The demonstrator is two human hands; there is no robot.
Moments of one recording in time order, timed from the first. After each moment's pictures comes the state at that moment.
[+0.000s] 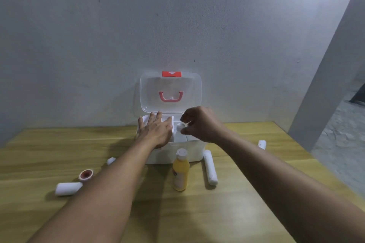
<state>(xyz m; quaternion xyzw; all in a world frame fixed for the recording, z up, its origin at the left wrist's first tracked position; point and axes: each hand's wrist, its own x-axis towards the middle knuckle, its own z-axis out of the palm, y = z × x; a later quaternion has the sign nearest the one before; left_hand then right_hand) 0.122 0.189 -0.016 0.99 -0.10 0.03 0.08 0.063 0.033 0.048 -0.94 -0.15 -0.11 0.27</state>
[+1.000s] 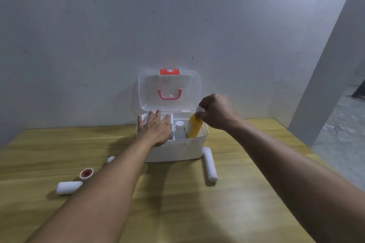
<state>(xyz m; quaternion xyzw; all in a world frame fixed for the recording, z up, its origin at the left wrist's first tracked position) 0.120 0.188 -0.012 0.99 -0.09 0.02 0.09 0.082 0.000 0.057 -0.95 -0.06 -0.21 0.22</state>
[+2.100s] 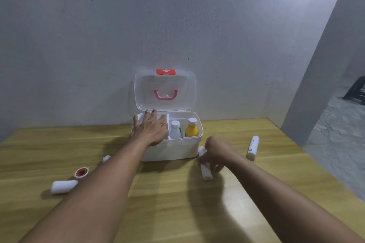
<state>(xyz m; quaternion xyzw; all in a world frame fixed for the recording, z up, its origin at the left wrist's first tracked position) 0.123 0.189 -0.013 0.99 -0.09 0.02 0.07 0.046 -0.012 -0.012 -0.96 0.10 0.11 0.25</state>
